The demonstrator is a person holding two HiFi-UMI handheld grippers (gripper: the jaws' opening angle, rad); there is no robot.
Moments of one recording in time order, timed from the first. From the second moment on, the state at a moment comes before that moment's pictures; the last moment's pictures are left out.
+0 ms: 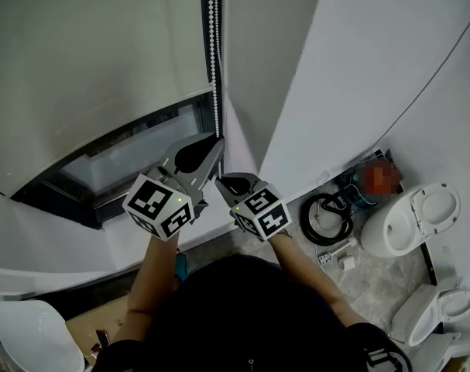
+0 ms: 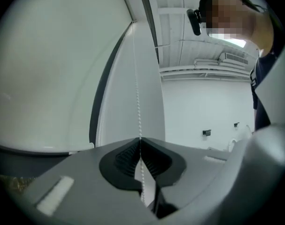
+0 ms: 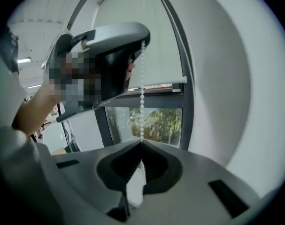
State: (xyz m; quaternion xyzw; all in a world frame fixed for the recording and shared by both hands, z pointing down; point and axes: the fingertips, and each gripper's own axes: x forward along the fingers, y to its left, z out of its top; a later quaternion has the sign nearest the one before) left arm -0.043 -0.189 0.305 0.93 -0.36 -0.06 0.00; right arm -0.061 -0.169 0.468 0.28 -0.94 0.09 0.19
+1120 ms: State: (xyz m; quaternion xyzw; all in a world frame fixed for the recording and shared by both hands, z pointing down) left arm -0.039 -0.200 0.431 0.92 -0.36 0.01 0.14; right arm -0.050 -0.144 0.577 0.24 -0.90 0.13 0.34
